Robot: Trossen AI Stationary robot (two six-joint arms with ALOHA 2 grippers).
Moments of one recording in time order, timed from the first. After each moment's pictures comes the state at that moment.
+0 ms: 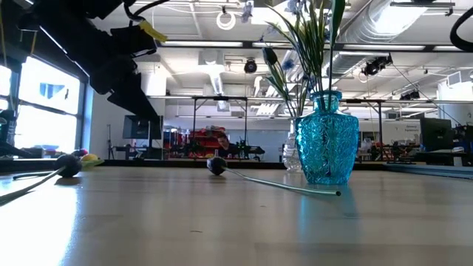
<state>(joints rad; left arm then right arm) -0.22 1.26 0.61 -0.26 -0.59 -0.30 0.75 1.34 0.76 -1.02 -0.37 2.00</state>
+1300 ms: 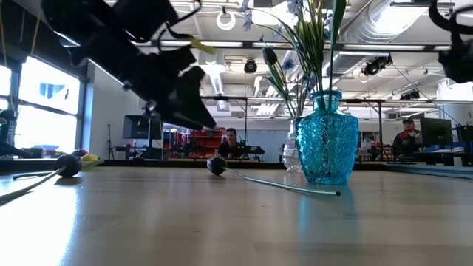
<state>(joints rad) -0.13 1.60 0.65 0.28 -0.64 -0.44 0.75 1.34 0.76 -0.88 0.16 1.85</state>
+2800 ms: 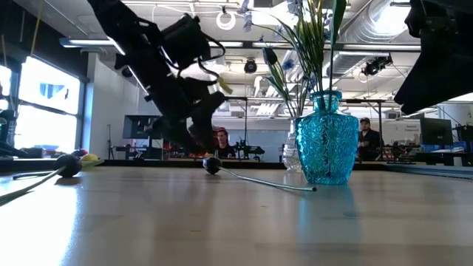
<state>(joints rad) 0.10 1.70 0.85 -0.08 -0.40 -0.70 0.75 1.34 0.76 -0.72 0.78 1.54</state>
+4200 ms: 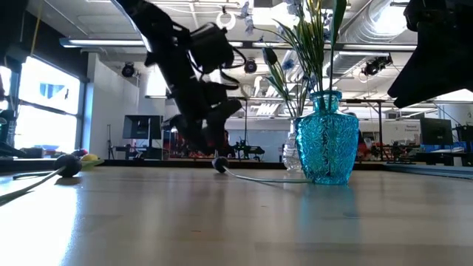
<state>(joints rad) 0.17 1.83 1.08 -0.29 -0.33 -0.60 0.75 1.34 0.76 -0.67 0.82 1.47</state>
